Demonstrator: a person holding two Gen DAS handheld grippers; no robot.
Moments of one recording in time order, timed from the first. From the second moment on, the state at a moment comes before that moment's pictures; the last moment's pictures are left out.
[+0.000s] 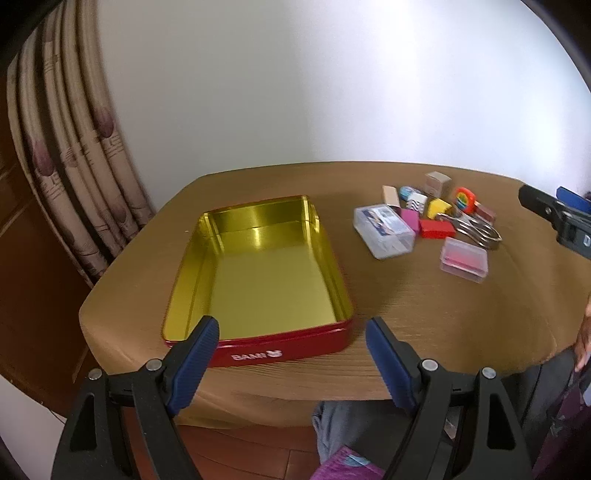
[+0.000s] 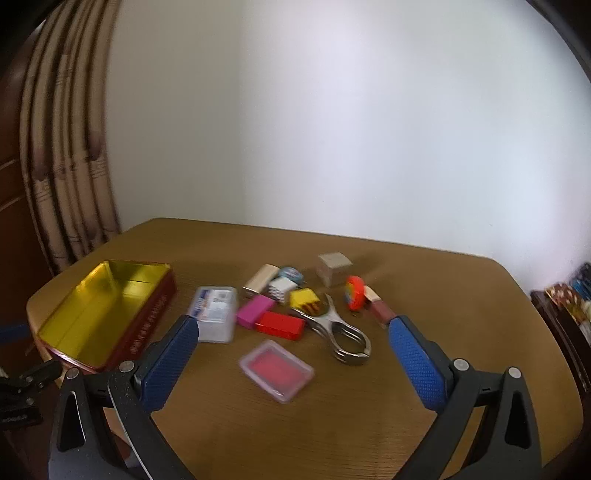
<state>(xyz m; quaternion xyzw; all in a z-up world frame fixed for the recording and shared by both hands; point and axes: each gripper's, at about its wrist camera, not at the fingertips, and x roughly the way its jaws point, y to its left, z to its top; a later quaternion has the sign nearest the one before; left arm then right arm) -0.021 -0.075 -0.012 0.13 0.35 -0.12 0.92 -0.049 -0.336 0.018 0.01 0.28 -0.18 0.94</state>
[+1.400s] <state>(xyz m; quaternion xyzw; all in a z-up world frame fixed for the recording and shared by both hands) 0.083 -0.243 -0.061 -0.11 0.60 -0.20 0.77 -0.092 -0.496 -0.027 0.11 0.35 -0.26 0.89</state>
